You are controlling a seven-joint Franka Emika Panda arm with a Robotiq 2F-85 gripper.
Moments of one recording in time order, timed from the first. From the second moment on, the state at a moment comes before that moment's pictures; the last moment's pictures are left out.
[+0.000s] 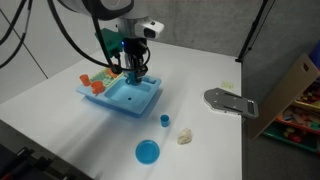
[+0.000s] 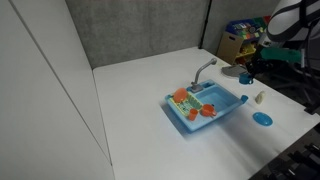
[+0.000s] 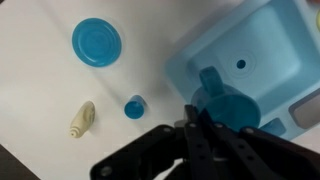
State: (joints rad) arm -0.10 0.29 -0.16 -2.13 0.09 2.39 0.35
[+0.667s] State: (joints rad) arm -0.14 0.33 -0.19 -2.13 0.15 2.48 0.35
